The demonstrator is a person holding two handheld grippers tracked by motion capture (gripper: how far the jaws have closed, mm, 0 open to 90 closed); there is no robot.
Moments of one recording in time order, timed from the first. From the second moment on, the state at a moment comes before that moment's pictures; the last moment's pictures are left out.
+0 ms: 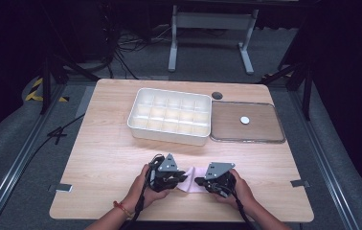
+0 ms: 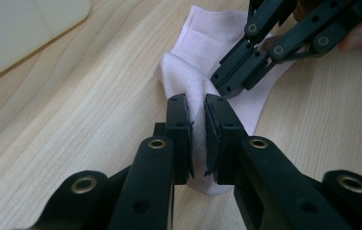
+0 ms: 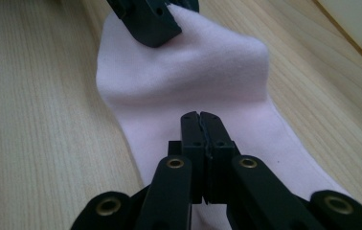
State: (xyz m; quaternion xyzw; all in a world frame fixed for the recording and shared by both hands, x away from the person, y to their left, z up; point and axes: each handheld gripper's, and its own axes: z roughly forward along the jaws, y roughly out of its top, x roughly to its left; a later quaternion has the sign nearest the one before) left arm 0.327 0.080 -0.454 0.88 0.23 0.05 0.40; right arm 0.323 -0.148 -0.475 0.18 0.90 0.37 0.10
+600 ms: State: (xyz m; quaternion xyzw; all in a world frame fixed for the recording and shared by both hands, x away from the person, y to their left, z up) left arm 0.334 0.069 -0.452 0.89 0.22 0.06 0.39; right arm 0.324 -0.169 -0.457 0.20 0.89 0.40 0.12
